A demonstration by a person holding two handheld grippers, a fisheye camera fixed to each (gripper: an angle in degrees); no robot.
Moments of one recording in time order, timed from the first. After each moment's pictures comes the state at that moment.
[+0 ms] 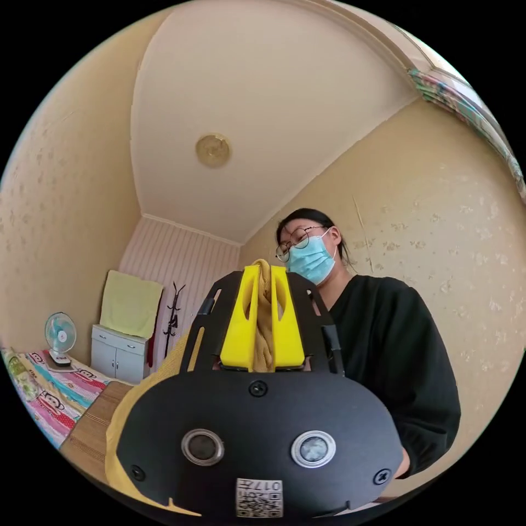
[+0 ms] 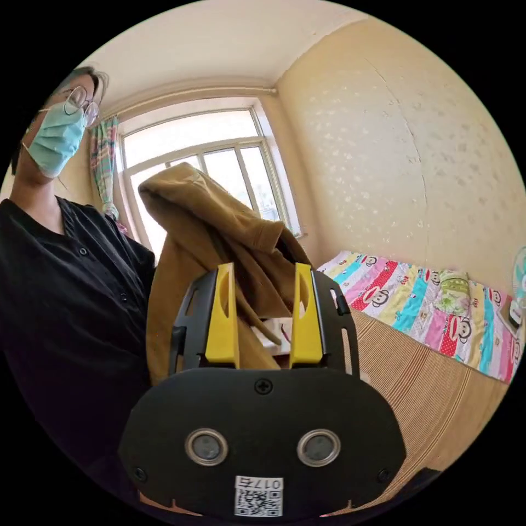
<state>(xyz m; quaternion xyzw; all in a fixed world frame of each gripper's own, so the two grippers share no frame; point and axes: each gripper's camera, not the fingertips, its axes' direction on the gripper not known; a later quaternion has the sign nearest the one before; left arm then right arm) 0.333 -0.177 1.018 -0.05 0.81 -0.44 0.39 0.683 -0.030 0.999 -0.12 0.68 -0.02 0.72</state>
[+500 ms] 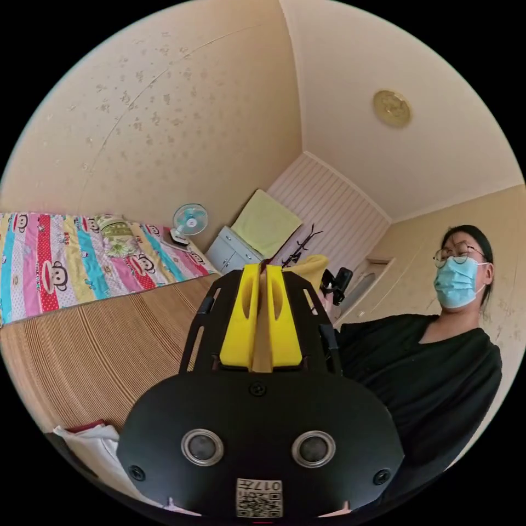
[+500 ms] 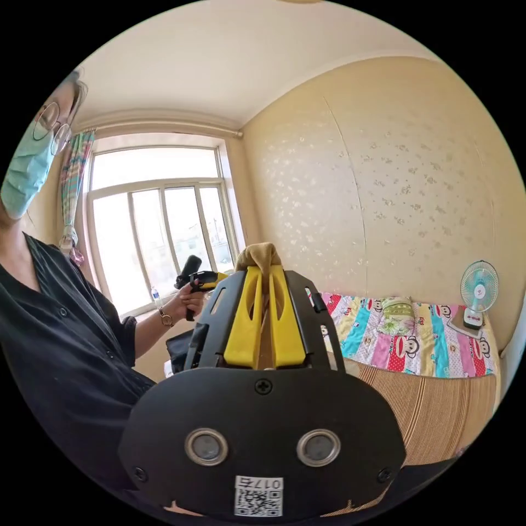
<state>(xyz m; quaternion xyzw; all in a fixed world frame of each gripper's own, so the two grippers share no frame) 0.484 -0.104 1.017 -0.47 0.59 -0.35 0.56 0.631 -0.060 0.979 -0.03 0.76 -0.08 0.64</state>
